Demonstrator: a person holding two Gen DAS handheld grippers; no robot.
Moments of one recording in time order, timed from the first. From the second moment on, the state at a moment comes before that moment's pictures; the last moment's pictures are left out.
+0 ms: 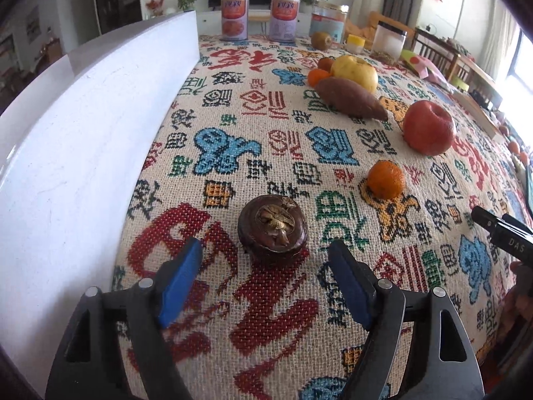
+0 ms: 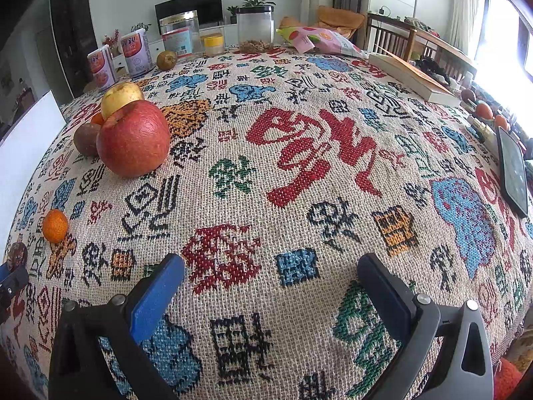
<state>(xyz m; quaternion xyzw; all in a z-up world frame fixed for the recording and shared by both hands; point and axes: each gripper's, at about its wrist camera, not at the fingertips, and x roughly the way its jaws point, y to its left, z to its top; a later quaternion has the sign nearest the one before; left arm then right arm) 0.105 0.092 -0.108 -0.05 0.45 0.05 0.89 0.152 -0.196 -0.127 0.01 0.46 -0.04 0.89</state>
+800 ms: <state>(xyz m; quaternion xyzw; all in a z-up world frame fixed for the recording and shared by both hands) 0.100 0.092 -0.110 -0.03 0.42 0.05 0.90 0.151 -0.196 -0.127 0.01 0.46 -0.04 0.89</state>
